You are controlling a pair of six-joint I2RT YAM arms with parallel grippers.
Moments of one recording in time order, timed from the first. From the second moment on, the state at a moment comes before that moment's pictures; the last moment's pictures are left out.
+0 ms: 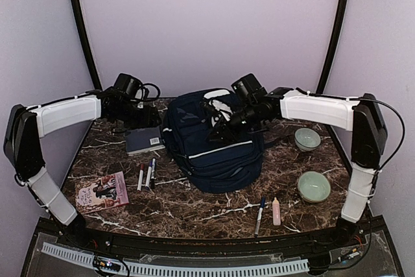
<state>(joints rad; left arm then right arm) -0.45 1.62 1.25 -0.50 0.06 -0.38 0.74 1.86 1.50 -0.52 -0.59 -0.26</state>
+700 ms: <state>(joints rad) -0.08 1.77 1.14 -0.44 0.23 -0.51 0.86 2.51 2.22 -0.40 -0.54 0.23</state>
